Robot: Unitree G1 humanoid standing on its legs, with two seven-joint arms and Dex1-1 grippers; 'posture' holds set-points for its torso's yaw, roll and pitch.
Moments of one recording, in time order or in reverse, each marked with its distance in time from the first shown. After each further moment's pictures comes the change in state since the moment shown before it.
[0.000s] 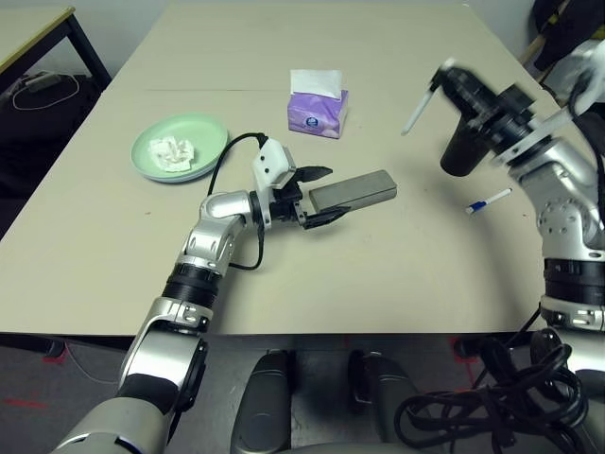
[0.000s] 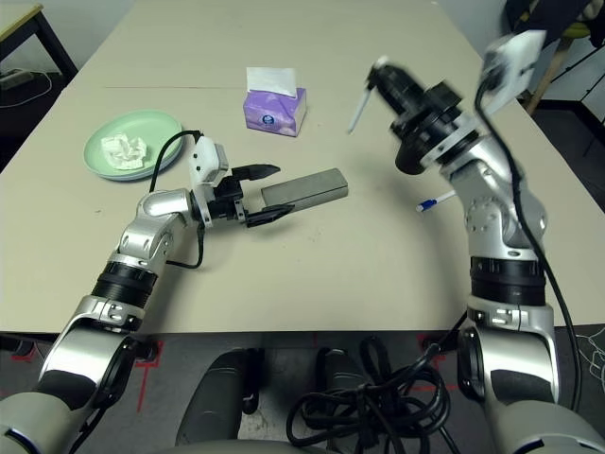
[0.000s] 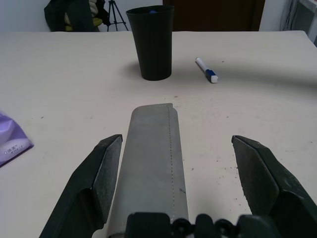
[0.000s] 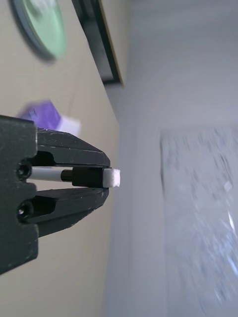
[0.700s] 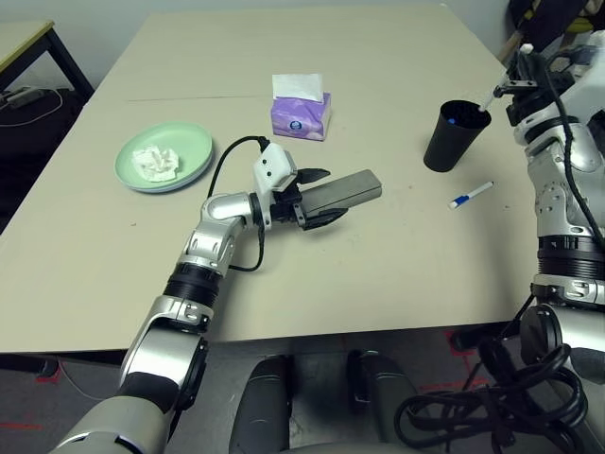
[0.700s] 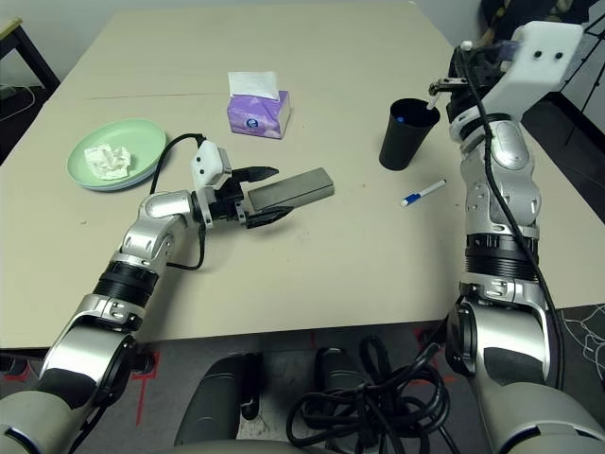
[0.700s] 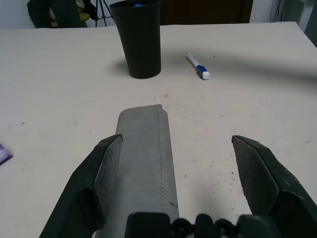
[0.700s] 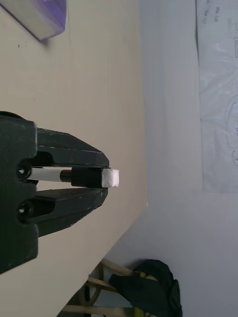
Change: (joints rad) left arm -0.003 0.004 -0.005 0.023 0.009 0.001 -0.001; right arm -0.119 0.004 0.003 0.170 -0.232 0.141 -0.350
